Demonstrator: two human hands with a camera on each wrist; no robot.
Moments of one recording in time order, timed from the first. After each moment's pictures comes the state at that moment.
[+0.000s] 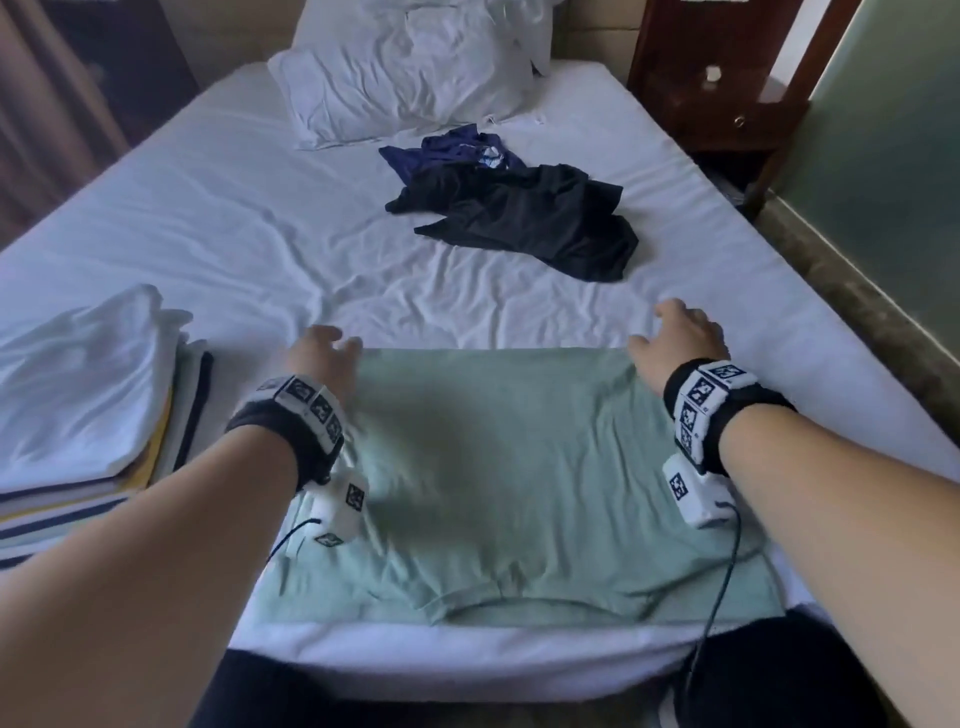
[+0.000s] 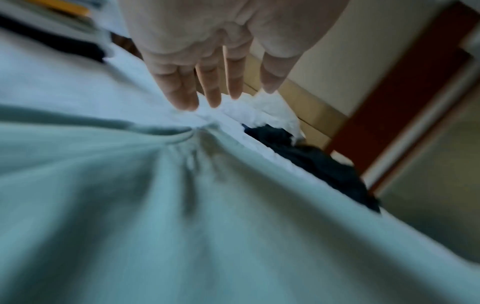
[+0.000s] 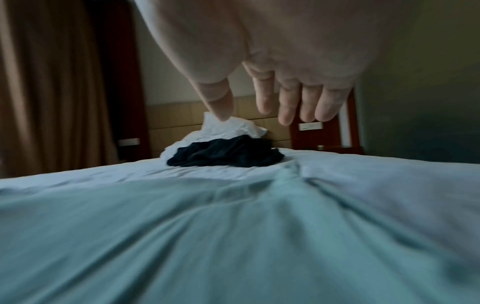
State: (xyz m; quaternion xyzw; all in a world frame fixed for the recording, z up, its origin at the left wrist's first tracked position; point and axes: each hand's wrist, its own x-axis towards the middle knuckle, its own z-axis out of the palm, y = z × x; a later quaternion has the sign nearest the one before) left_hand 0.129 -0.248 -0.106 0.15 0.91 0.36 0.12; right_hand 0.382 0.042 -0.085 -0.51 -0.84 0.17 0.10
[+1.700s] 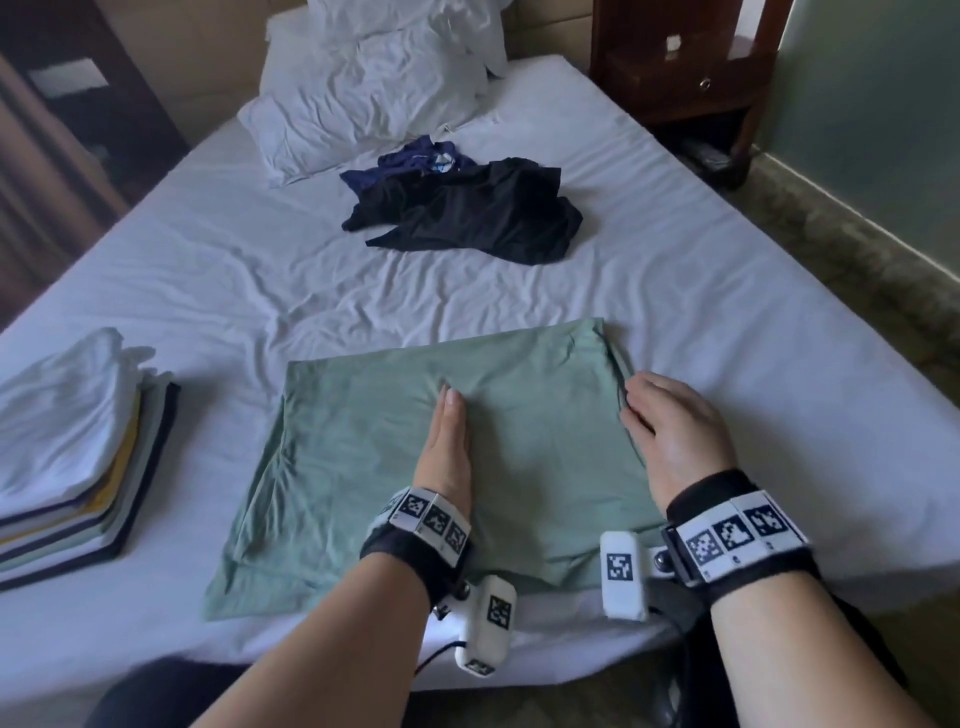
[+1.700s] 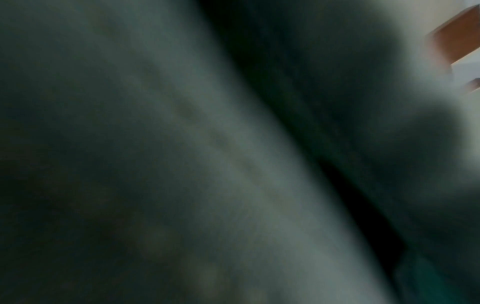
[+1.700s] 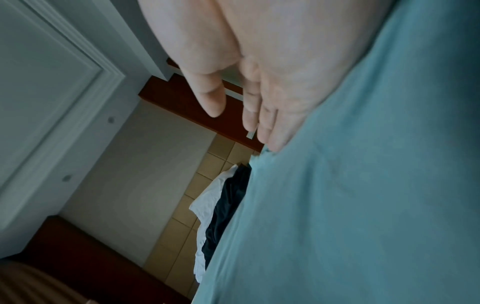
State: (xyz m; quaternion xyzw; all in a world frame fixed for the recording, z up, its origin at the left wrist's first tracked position) left_hand 0.349 -0.143 -0.187 0.02 0.54 0.78 0.31; right_hand 0.508 0.007 -0.161 -0.39 -0.47 0.69 0.38
